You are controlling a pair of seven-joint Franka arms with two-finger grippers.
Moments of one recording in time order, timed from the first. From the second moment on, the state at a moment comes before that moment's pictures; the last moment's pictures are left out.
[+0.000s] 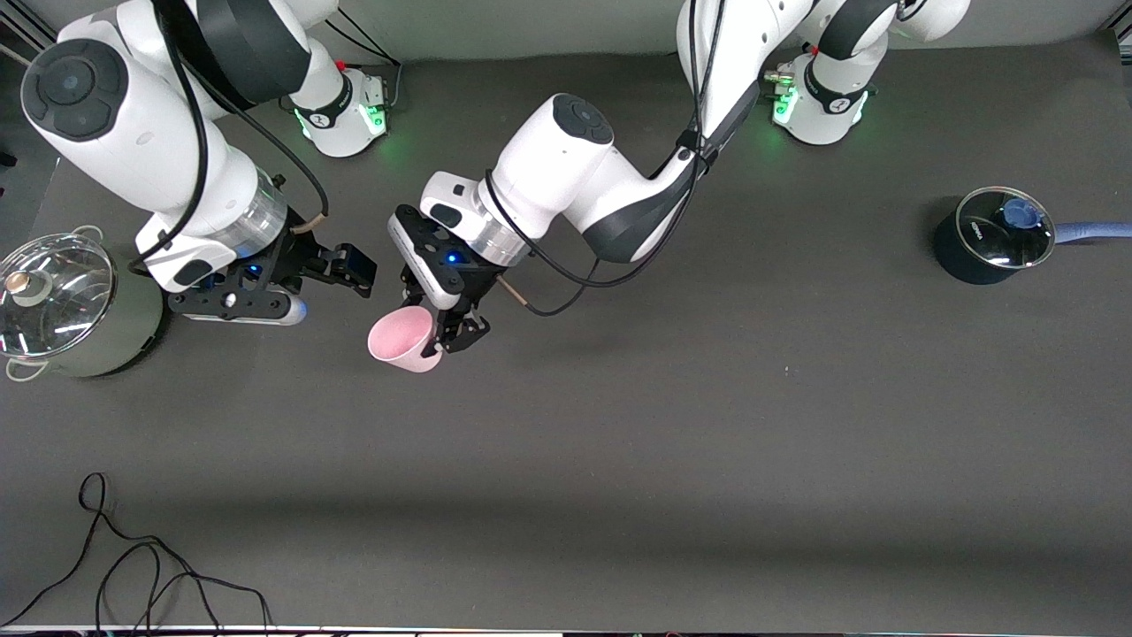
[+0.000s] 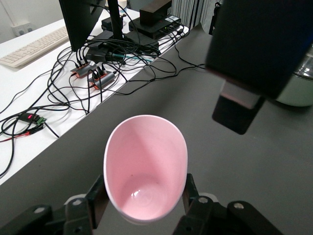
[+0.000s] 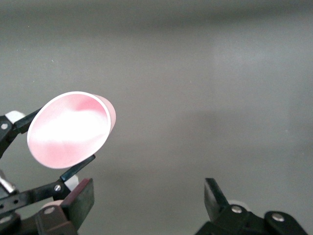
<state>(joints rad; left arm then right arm) -0.79 0.79 -0.11 -1.06 -0.14 2.69 0.22 0.39 0.18 -0.02 -1.48 0.04 1.67 0.48</state>
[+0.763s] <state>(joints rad) -0.79 0.79 -0.11 -1.06 -0.14 2.69 0.22 0.39 0.25 -0.03 -1.47 0.04 1.73 0.48</state>
